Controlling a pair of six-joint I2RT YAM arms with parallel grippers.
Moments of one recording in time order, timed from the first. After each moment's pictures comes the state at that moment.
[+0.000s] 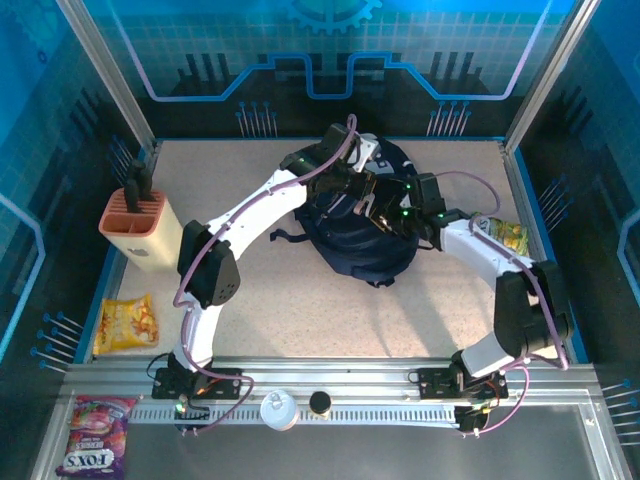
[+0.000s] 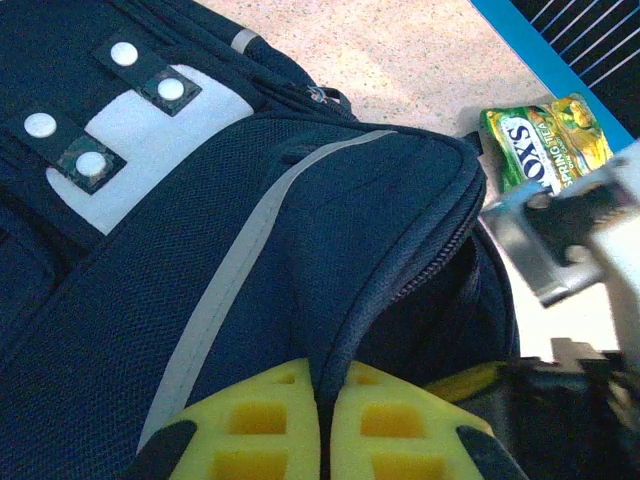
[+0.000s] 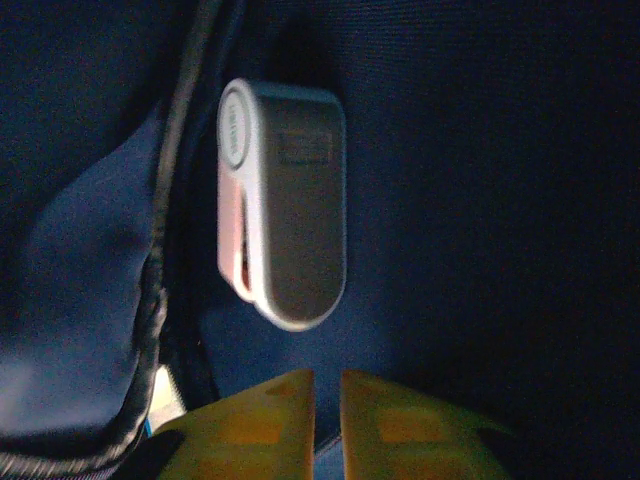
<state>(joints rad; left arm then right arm) -0.63 2.08 2.02 -0.69 0.20 -0.20 0.30 1.54 1.01 -0.27 -0.36 0.98</state>
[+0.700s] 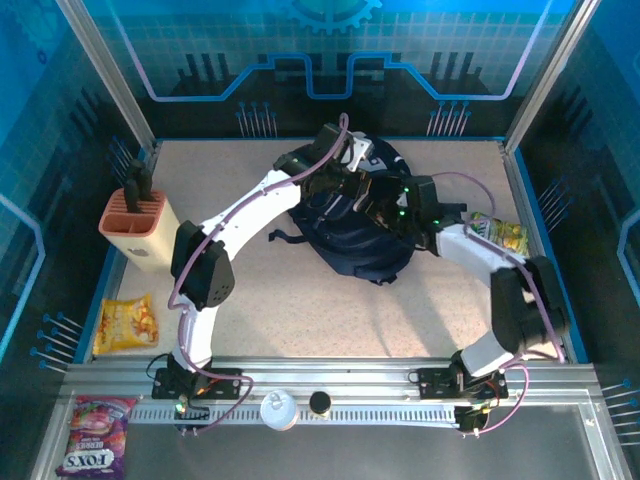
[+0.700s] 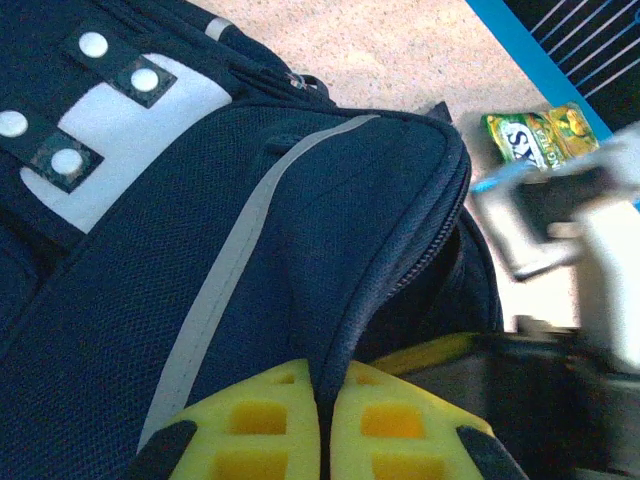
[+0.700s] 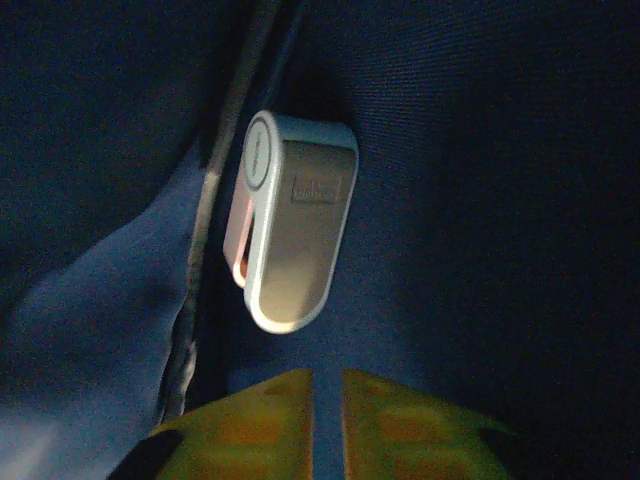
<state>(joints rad) -0.61 2.04 1.96 -0.66 0.22 -0.22 0.30 1.49 0.91 -0.06 -0.33 0.99</state>
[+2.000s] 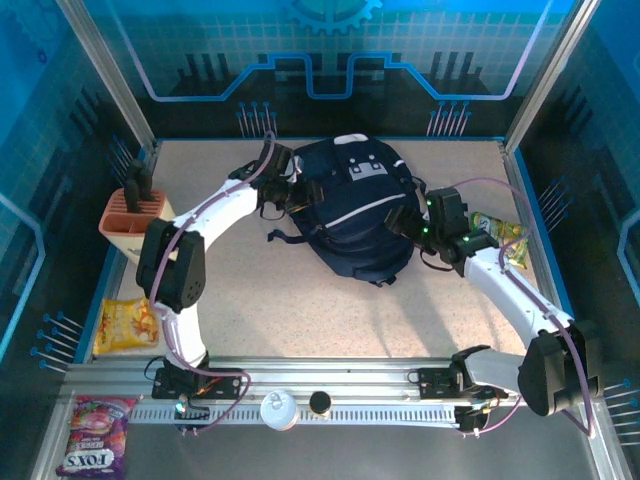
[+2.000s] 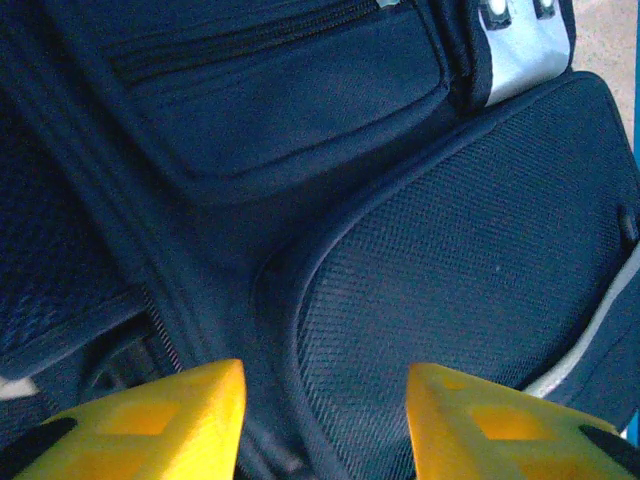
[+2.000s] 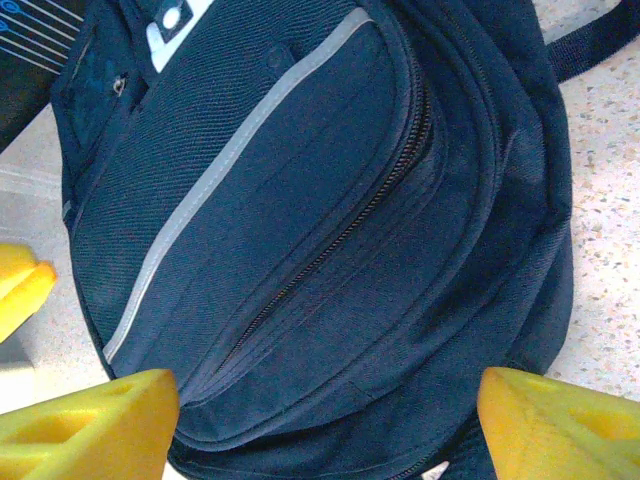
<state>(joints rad) -0.35 1.92 1.53 -0.52 0.37 -0.62 0.29 1.21 0.88 -0.43 -0.10 0.78</state>
